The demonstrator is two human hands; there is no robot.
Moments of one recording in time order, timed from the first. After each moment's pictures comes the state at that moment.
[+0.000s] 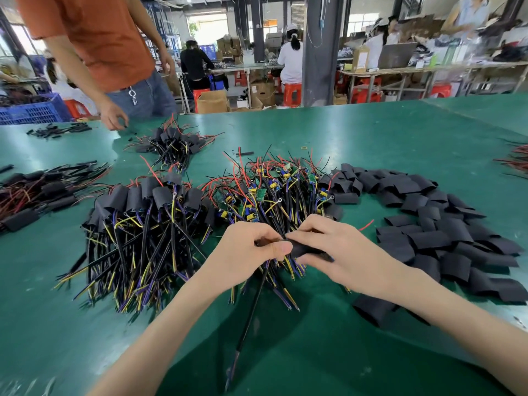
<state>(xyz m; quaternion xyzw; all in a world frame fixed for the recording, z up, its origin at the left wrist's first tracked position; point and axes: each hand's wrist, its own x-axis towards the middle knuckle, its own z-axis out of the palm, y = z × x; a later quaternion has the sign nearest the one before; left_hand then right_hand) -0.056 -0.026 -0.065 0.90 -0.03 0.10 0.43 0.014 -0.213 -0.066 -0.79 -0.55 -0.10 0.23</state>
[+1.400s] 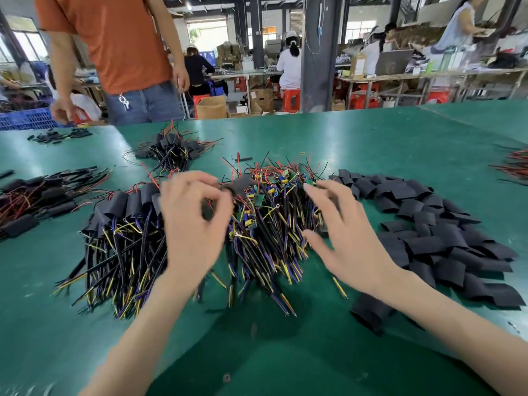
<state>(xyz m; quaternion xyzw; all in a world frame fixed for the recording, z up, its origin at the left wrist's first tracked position) -0.058 0.003 -0.042 0.81 0.03 0.55 0.22 0.023 -0.213 -0.069 -0.82 -0.43 -0.28 0.25</state>
